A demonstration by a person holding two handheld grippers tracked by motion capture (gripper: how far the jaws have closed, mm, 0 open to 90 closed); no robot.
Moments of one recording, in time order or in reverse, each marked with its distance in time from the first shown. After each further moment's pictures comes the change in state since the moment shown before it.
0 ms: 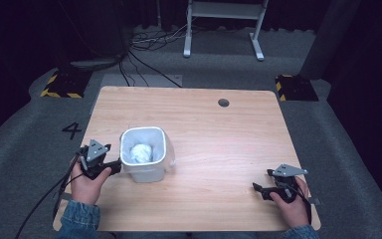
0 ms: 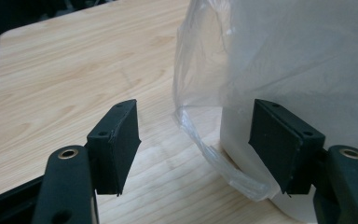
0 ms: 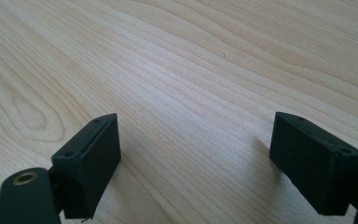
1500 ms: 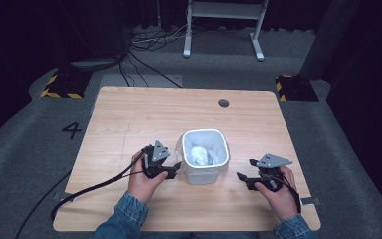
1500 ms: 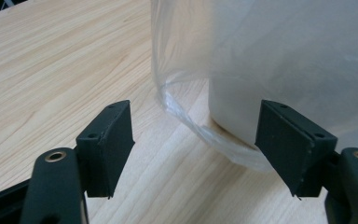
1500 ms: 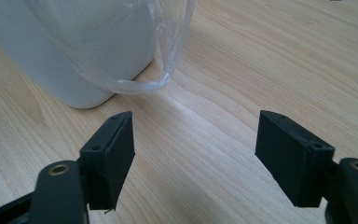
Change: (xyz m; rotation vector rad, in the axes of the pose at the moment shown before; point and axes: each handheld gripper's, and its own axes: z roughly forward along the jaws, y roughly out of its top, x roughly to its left) left arm -0.115 0.038 0.069 0.032 -0.227 0.150; right arm 0.038 0.060 0.004 -0.068 0.041 -0.090
